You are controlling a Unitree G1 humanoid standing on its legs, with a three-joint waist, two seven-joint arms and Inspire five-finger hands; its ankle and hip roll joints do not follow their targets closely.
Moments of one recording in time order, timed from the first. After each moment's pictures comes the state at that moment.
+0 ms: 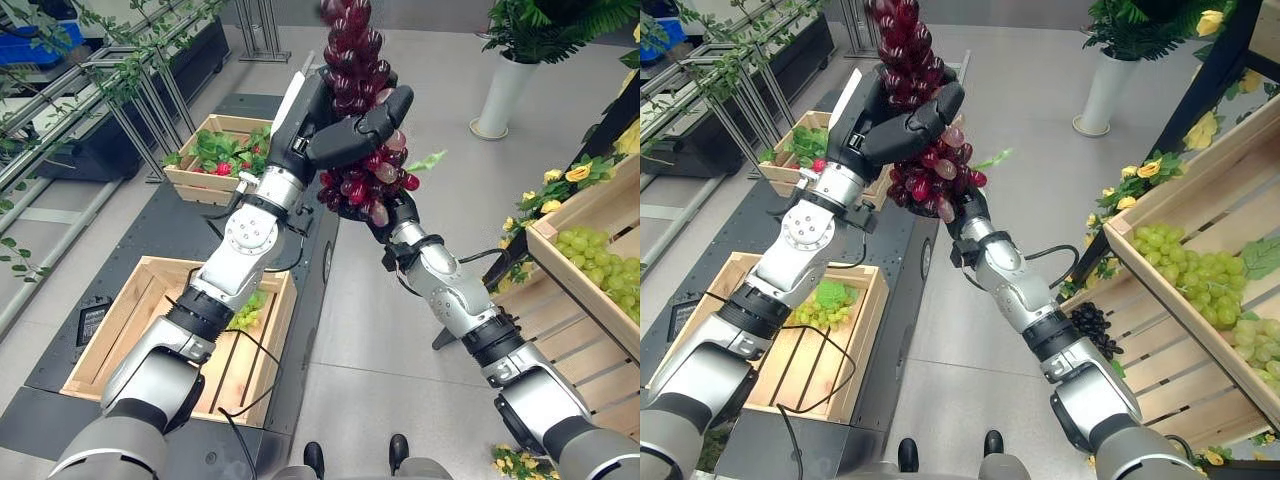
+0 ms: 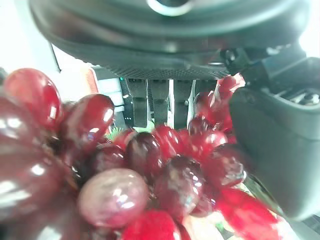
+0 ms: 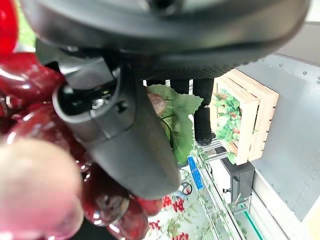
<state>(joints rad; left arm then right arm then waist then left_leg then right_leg) -0.82 0.52 -0.47 0.30 -0.48 -0.27 0.12 -0.73 -0.29 0.45 0.35 0.79 0.03 -0.12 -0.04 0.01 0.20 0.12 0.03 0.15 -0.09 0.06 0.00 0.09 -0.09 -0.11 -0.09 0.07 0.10</state>
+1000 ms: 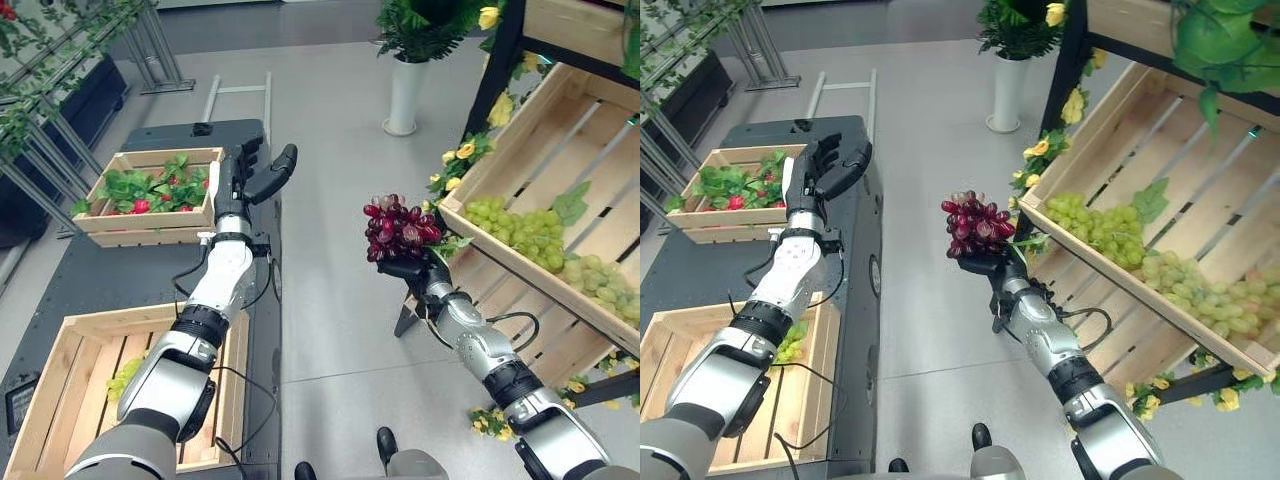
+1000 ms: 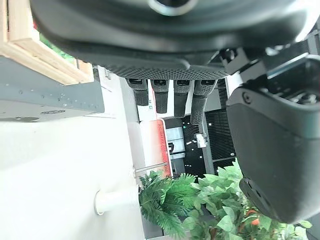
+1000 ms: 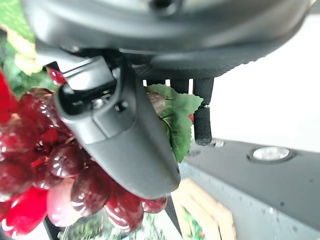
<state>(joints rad) -0.74 0.44 -0.32 0.76 -0.45 -0.23 0.37 -0.45 -0.36 0.39 0.50 0.78 0.03 -0.10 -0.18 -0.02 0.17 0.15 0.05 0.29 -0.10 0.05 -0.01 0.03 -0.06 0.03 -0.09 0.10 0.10</state>
